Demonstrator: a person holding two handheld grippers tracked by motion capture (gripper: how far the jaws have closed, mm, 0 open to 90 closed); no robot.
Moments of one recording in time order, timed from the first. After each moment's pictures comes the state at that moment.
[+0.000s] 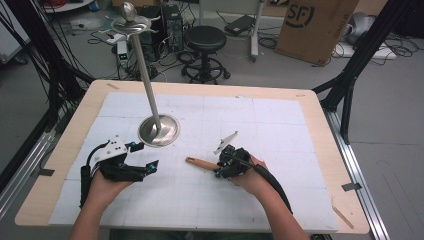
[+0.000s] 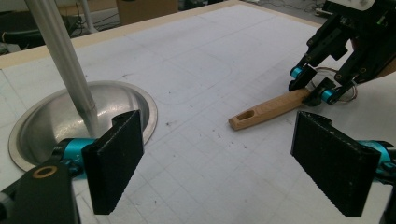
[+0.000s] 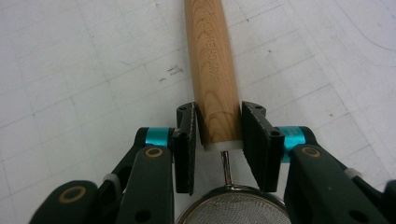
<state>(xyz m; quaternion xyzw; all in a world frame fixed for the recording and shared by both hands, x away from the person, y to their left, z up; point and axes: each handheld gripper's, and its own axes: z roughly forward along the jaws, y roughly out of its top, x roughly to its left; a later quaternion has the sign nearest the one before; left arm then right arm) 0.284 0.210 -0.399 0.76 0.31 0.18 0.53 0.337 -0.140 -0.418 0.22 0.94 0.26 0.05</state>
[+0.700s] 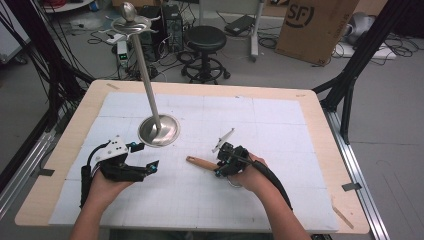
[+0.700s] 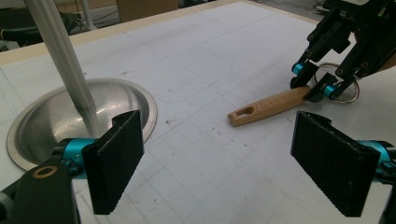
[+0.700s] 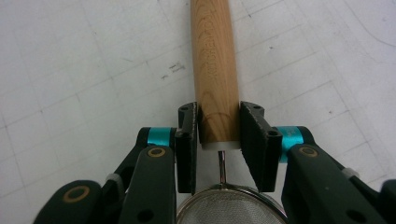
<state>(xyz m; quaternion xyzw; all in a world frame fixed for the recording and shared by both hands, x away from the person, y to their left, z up) 0.284 0.210 -0.400 0.77 0.32 0.18 0.53 0.341 -0.134 -0.410 0.22 0.95 0.22 0.04</state>
